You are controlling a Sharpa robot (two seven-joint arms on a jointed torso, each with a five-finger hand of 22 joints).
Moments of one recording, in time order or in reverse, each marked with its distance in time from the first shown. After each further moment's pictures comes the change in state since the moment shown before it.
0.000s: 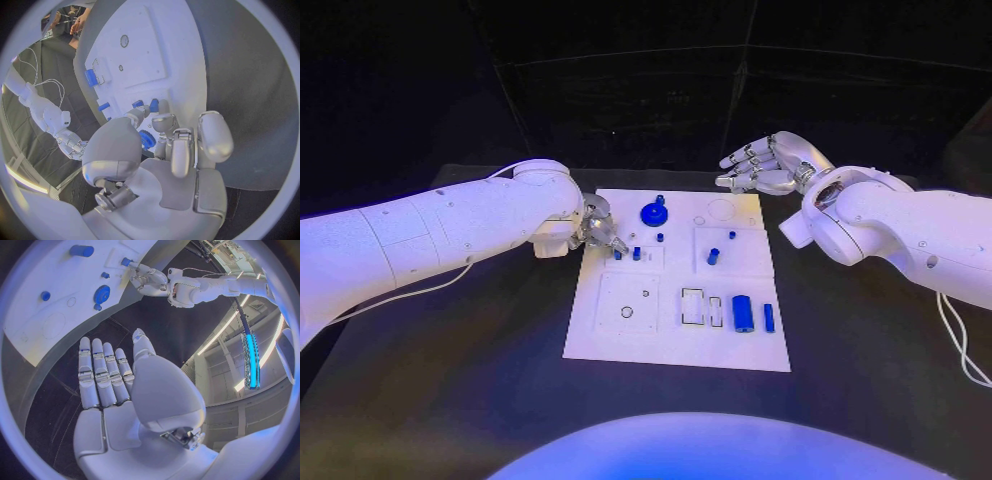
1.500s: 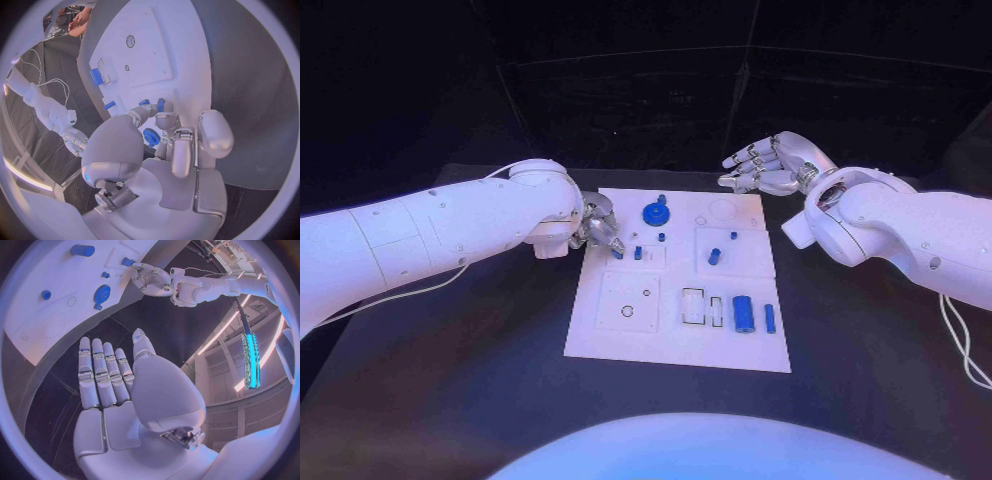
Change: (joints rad) left arm 0.005 -0.031 0.003 0.047 0.000 -0.026 0.030; left_hand 0.107 -0.012 0.222 -0.086 0.119 -0.077 0.032 0.024 0.013 -0.023 0.016 -0.020 -0.036 0.000 0.014 0.000 0.000 0.000 -0.010 0.010 -0.020 -0.041; right arm 0.000 -0.002 0.000 -0.001 0.000 -0.005 0.001; right_hand 0.000 0.000 0.000 0.000 -0.004 0.001 0.001 0.000 0.001 0.004 -0.004 0.000 0.001 0.000 0.000 0.000 0.007 0.000 0.000 0.000 0.000 0.000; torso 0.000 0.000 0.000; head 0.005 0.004
